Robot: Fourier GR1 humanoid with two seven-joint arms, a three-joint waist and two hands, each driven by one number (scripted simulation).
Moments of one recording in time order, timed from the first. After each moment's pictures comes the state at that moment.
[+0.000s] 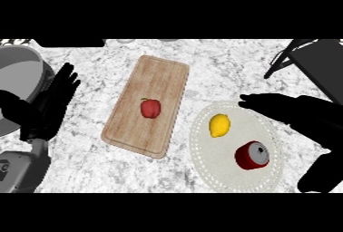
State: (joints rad) left arm -0.24 0.44 -0.13 -1.50 0.36 0.21 0.17; right arm -0.39 -0.74 0.25 -1.93 0.11 0.72 0.29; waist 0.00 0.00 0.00
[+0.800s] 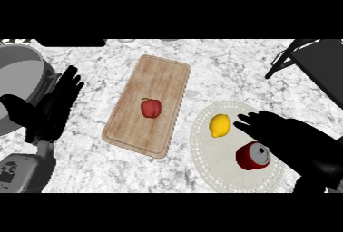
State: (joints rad) left arm -0.23 0.37 -0.09 -1.50 0.29 0.16 0.16; right arm -0.27 -0.67 0.38 -2.02 0.53 0.78 0.35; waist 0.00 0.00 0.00
